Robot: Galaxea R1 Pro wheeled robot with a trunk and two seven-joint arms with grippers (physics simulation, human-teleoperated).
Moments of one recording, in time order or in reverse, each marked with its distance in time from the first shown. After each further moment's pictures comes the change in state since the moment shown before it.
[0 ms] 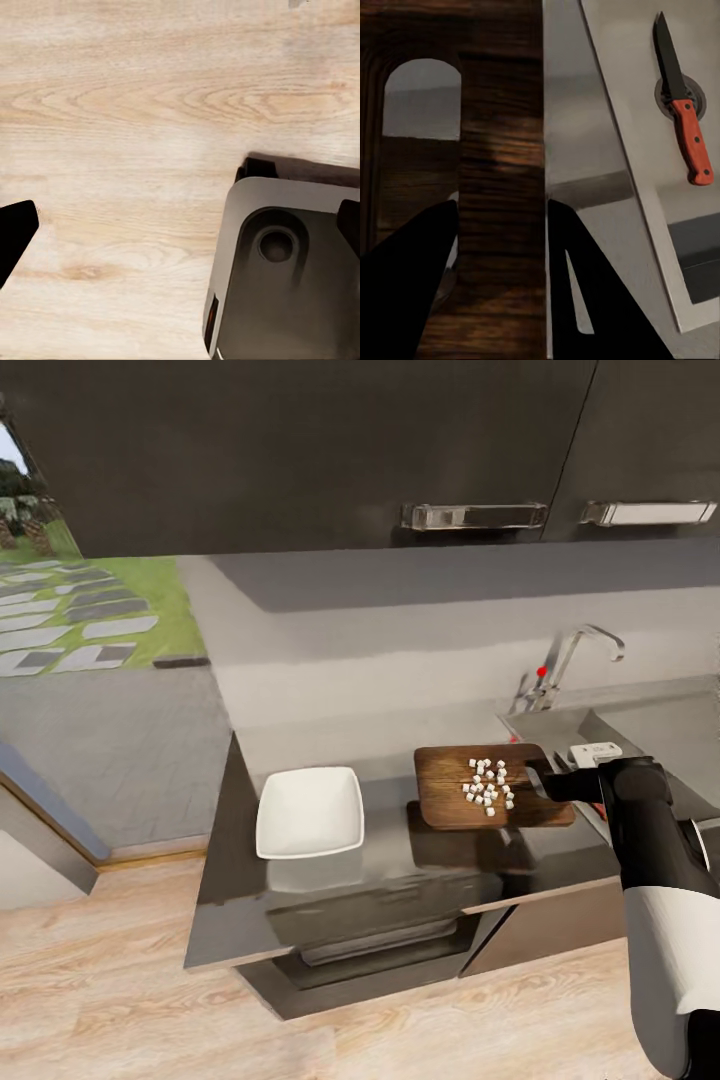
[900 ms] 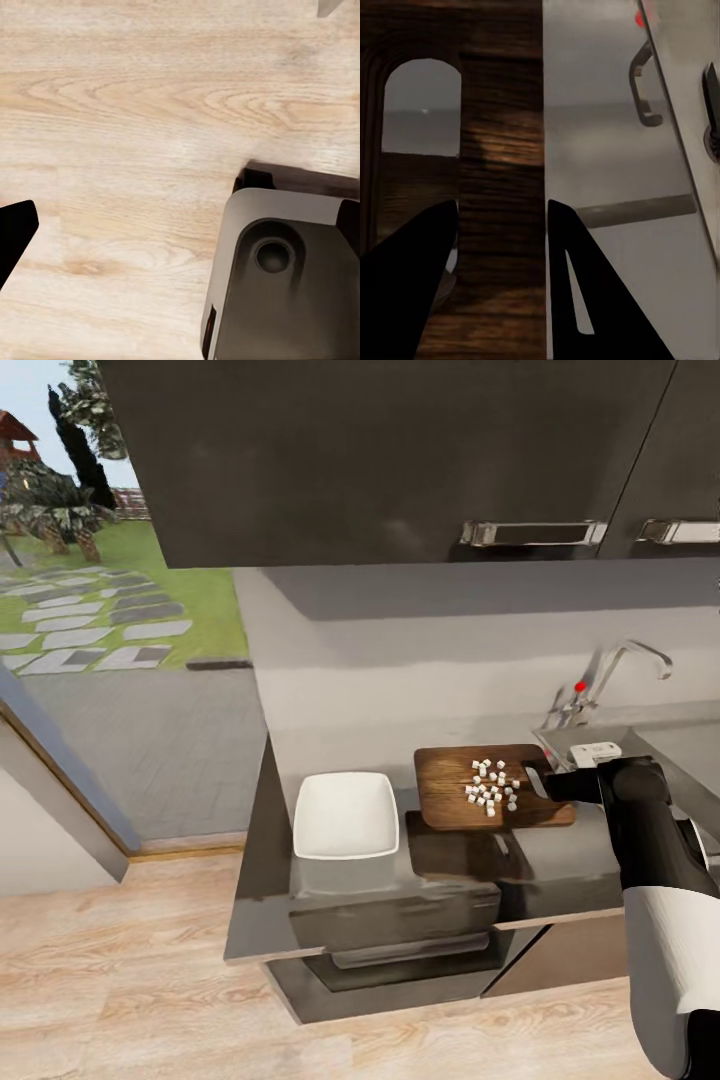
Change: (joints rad) left arm 0.000 0.000 0.000 0.000 0.000 0.000 -0.001; right arm 0.000 0.000 0.004 0.000 0.007 0.000 -0.002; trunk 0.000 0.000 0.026
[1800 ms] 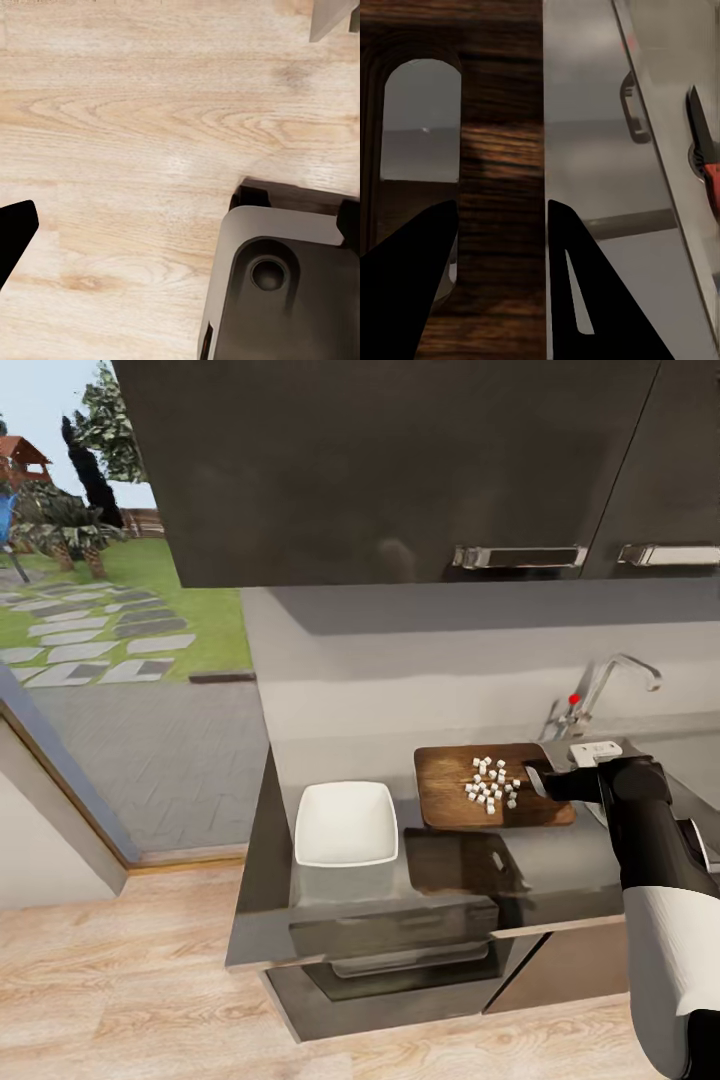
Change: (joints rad) left arm 0.000 0.000 0.000 0.000 0.000 0.000 0.000; right arm 0.000 0.000 0.000 -0.005 -0.001 0.000 0.000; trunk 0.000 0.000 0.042
